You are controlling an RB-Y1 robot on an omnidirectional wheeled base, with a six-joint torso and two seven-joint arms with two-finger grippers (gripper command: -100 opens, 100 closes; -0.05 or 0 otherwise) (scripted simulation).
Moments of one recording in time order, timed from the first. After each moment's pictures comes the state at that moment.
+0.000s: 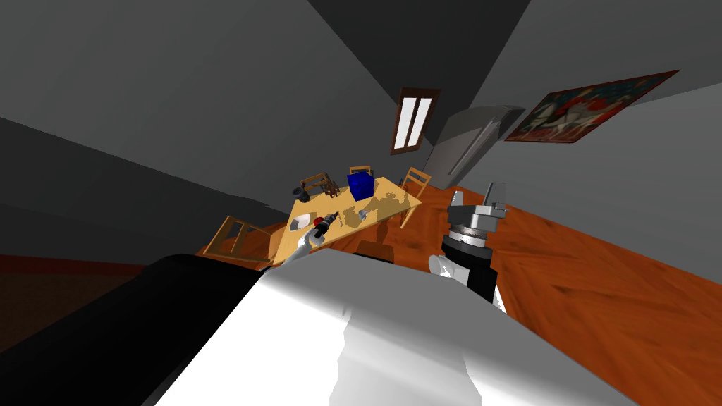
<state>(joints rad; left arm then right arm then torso) 0.08 0.47 -0.01 -1.18 -0.46 -0.17 -0.12 0.47 -0.02 0.01 -2.32 -0.05 -0.45 -0.01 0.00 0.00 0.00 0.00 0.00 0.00</state>
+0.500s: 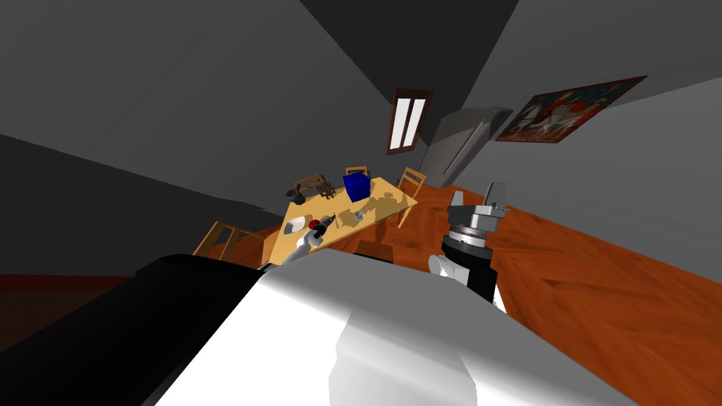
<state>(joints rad) 0.05 0.48 0.01 -1.06 -0.49 -0.13 -0.13 0.47 -0.02 0.01 -2.32 -0.05 -0.45 -0.01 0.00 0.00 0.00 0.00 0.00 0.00</state>
